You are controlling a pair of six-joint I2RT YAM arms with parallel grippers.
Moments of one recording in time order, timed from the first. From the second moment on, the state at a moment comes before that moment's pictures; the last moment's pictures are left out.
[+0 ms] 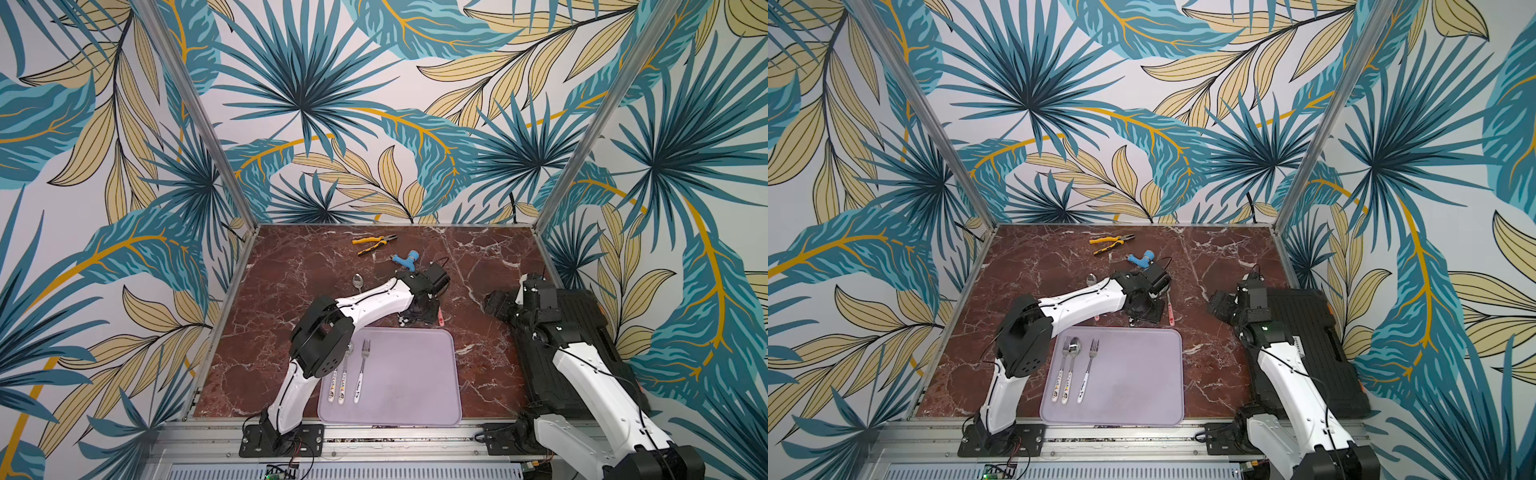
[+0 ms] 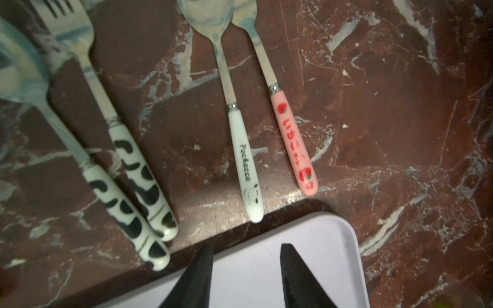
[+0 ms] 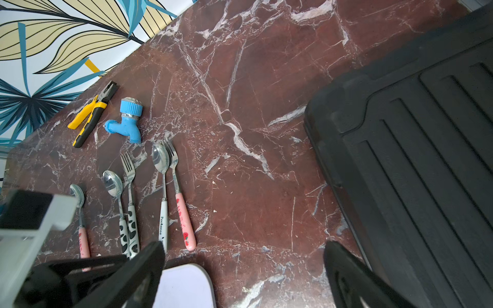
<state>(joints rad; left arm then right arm) -0.86 2.16 1.77 -0.83 0.00 -0.58 0.07 0.98 0.72 -0.50 0.02 0.56</state>
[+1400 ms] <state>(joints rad) -0.83 2.33 2.02 -0.94 -0.04 -0.57 0.07 0.95 0.72 -0.52 0.02 0.56</state>
